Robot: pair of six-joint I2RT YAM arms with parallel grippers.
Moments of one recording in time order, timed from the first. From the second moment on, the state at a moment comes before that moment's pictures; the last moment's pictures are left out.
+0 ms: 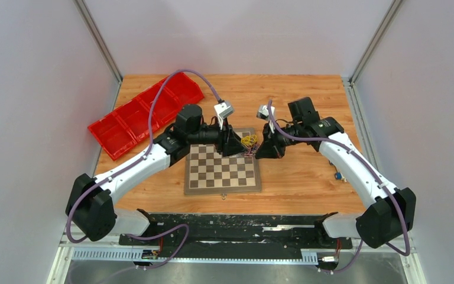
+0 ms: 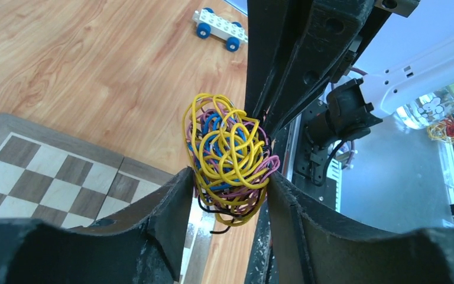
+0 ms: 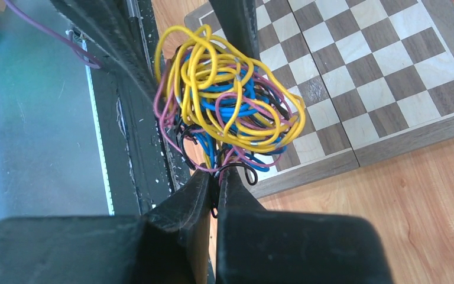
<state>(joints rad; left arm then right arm) -0.66 1.33 0.99 0.05 0.72 -0.25 0.42 1.32 1.20 -0.81 -0.87 -0.38</state>
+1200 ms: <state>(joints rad) 0.14 1.11 1.03 -0.41 0.92 -0.03 -0.38 1.33 1.22 -0.94 -0.83 -0.60</state>
